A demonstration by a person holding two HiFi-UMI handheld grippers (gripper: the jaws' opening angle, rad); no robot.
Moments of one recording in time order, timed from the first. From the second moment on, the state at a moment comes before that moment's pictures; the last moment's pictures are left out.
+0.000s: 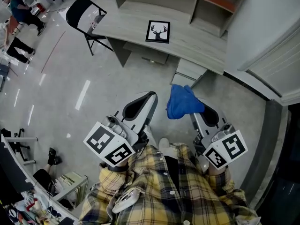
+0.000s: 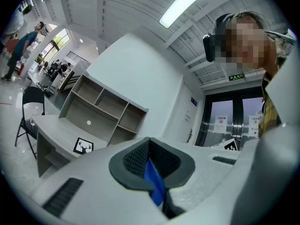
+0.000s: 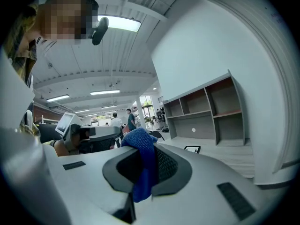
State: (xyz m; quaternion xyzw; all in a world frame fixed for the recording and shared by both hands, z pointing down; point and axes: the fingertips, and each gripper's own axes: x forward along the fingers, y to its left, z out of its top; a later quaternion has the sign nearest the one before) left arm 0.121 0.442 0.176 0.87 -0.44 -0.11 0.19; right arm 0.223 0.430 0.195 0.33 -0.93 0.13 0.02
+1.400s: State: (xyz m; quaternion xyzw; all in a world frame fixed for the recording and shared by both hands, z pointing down) left arm -0.056 0.183 0.207 0.88 -0.39 -0.10 0.24; right arm 0.080 0.172 0.223 0.42 -0.89 0.14 0.06
